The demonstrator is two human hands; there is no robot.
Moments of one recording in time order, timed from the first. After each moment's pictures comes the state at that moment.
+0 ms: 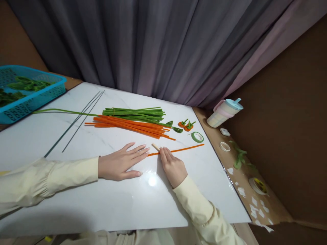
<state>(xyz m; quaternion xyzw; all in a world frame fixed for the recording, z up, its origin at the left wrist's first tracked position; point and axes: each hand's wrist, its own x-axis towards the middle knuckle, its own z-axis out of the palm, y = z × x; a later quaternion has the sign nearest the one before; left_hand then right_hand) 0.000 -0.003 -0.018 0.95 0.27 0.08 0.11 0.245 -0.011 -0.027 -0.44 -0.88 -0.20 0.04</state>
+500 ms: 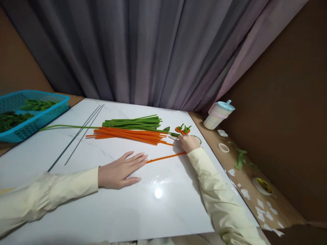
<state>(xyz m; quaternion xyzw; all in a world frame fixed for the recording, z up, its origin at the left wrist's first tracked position) 0.000 -0.002 -0.013 0.95 0.28 0.05 0.11 0.300 0.093 0.013 -0.63 -0.76 -0.17 -0.06</state>
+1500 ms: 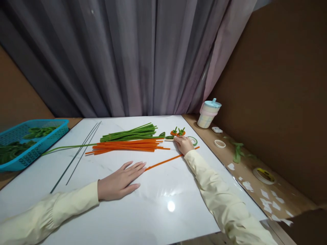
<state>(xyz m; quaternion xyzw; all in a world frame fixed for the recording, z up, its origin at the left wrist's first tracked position) -0.002 0.000 -0.014 0.96 0.27 0.04 0.10 0.336 0.122 -0.046 -0.55 -0.80 -0.14 0.20</state>
